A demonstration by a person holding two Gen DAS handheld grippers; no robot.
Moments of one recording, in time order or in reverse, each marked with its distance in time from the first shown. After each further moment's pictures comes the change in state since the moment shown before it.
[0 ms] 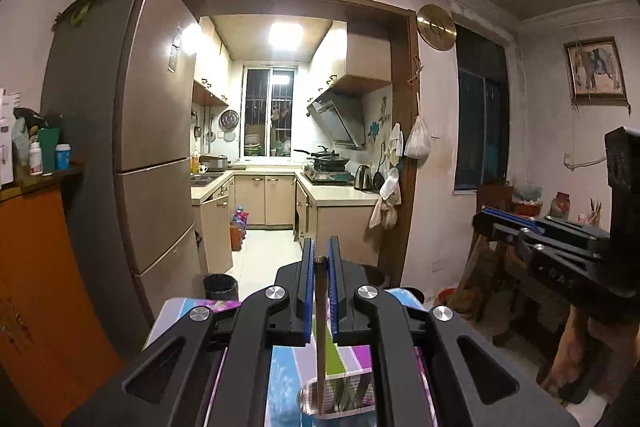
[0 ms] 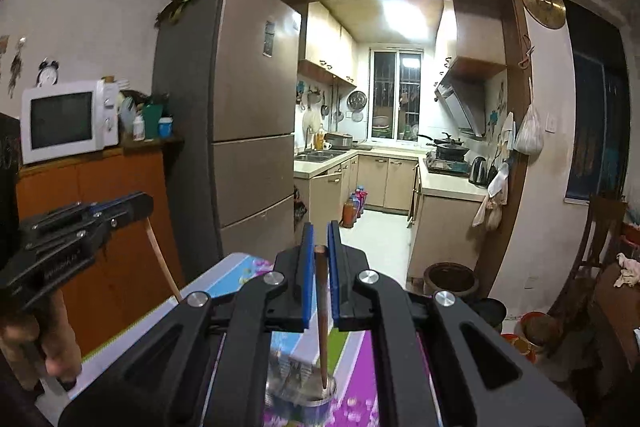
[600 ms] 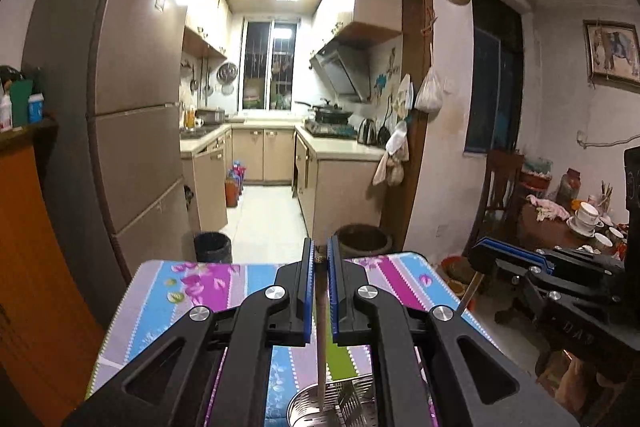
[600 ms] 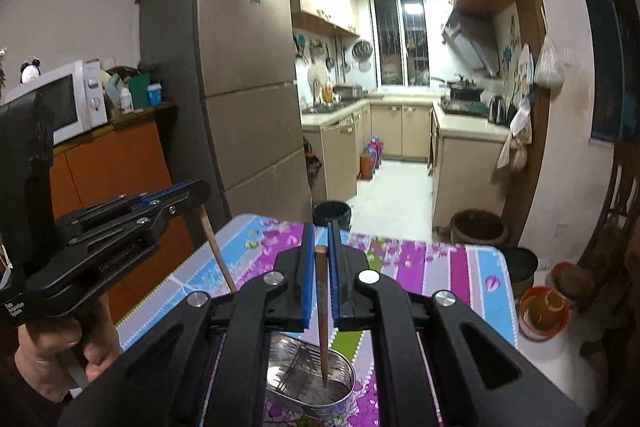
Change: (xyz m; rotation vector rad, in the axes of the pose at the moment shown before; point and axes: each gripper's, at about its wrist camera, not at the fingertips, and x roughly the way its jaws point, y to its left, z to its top) left arm 0.127 0.011 -0.057 -0.031 0.177 -0.002; right arm 0.091 -0.018 -0.064 0.104 0.178 0.068
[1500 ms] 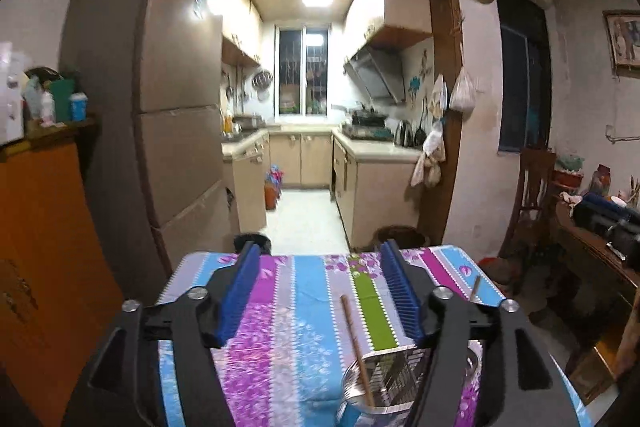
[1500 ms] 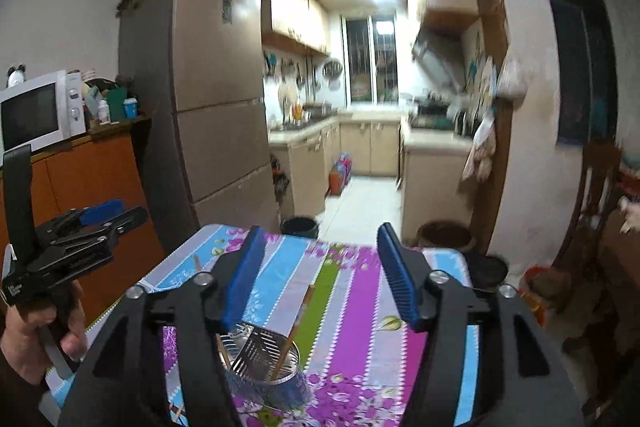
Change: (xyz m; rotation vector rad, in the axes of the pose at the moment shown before) left arm -0.048 0.025 -0.036 0.018 -0.058 0.146; right arm -0.069 -0.024 -0.024 -0.012 -0.125 -0.114
